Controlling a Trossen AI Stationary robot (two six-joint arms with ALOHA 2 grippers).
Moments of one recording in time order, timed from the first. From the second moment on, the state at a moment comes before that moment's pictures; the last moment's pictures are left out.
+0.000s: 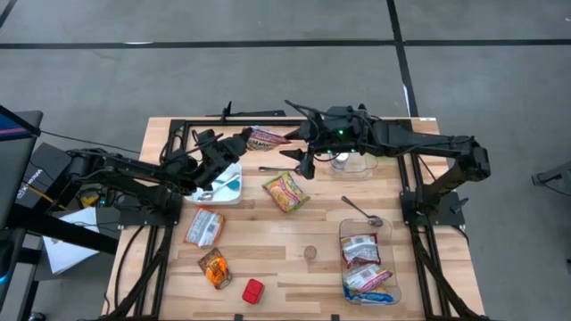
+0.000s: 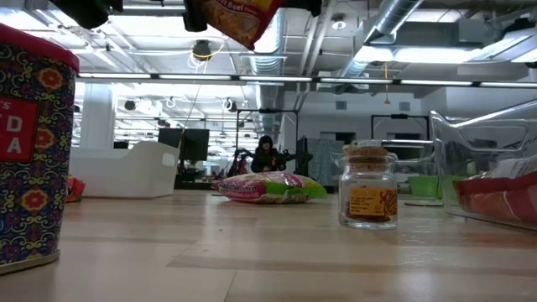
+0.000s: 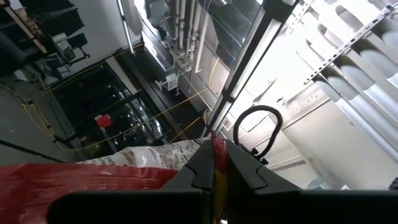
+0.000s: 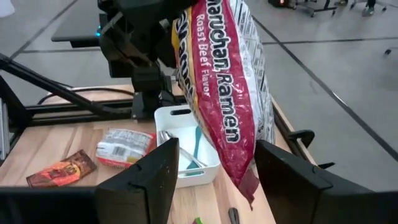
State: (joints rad) left arm 0.00 1.23 0.61 1.27 -0.52 -0.79; right arm -0.13 1.53 1.52 -0.35 0.02 -0.03
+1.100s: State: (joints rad) left arm -0.01 1.23 0.61 1.26 -0.50 -0.79; right arm -0.13 1.53 1.52 -0.40 0.03 0.03
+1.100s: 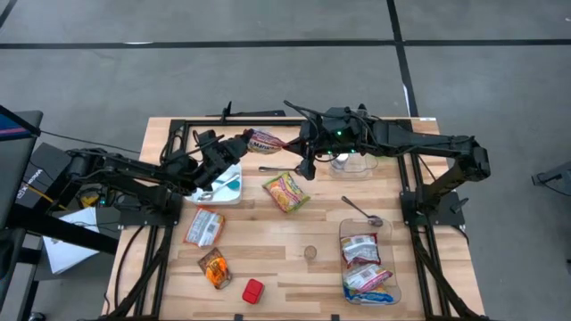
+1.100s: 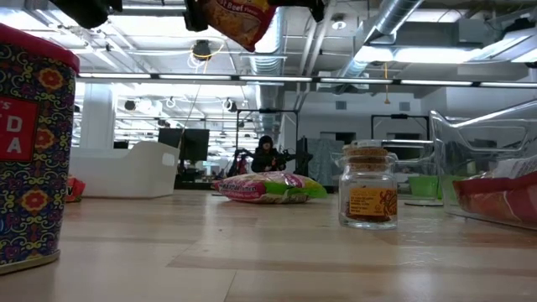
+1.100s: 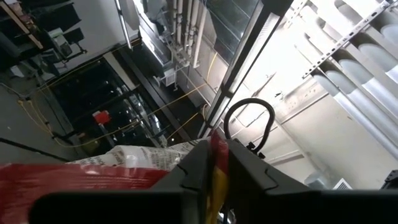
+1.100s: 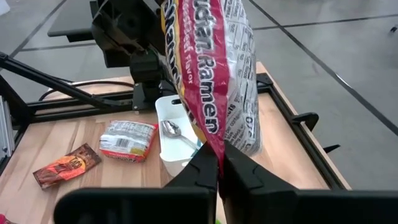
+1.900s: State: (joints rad) left arm 0.00 1.18 0.61 1.25 -0.53 -0.62; right arm -0.13 1.53 1.52 -0.44 0.03 0.04
